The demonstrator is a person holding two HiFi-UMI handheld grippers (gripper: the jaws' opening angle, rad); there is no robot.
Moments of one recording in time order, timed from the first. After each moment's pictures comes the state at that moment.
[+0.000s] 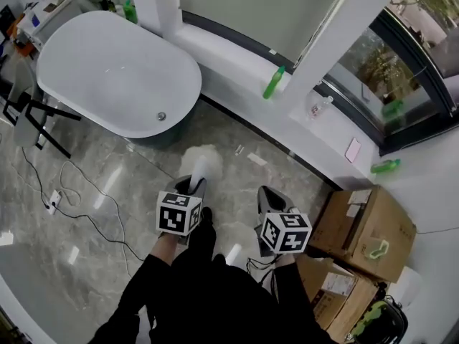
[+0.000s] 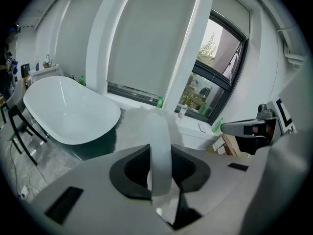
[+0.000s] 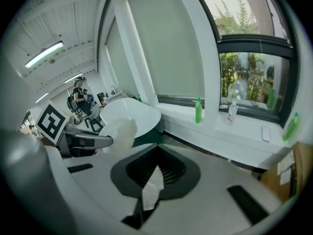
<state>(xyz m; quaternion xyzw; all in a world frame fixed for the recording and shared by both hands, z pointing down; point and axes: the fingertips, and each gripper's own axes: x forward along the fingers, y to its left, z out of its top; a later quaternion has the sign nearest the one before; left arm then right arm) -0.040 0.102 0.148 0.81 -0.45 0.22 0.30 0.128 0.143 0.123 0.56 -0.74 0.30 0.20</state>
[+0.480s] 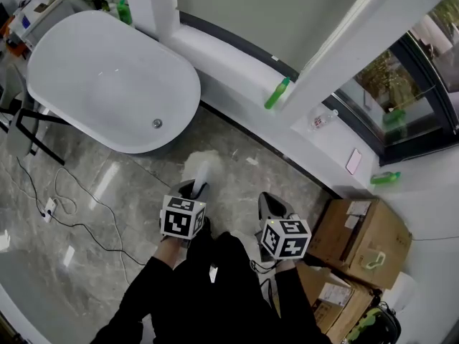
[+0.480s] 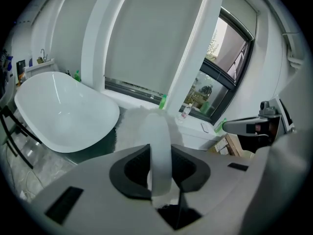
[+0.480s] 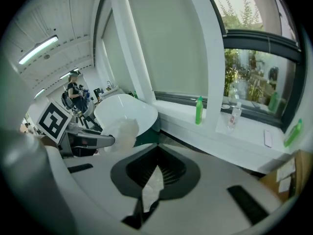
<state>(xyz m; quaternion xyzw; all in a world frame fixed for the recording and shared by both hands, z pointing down) -0.039 0.035 0.176 0.81 -0.43 0.23 0.32 0.124 0.079 0.141 0.57 -0.73 0.31 0.22</state>
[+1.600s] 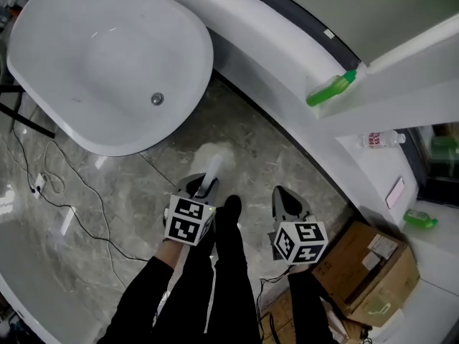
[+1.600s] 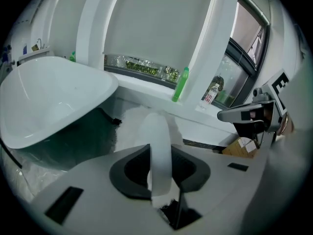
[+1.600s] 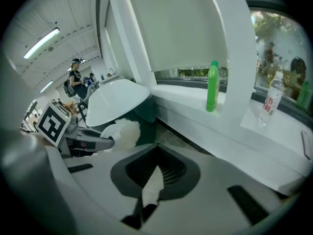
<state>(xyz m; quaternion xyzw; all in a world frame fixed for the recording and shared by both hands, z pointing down) -0.004 -0.082 0.391 0.79 -0.45 0.26 0.32 0.159 -0.068 0.356 0.50 -0.76 0.31 0.27</state>
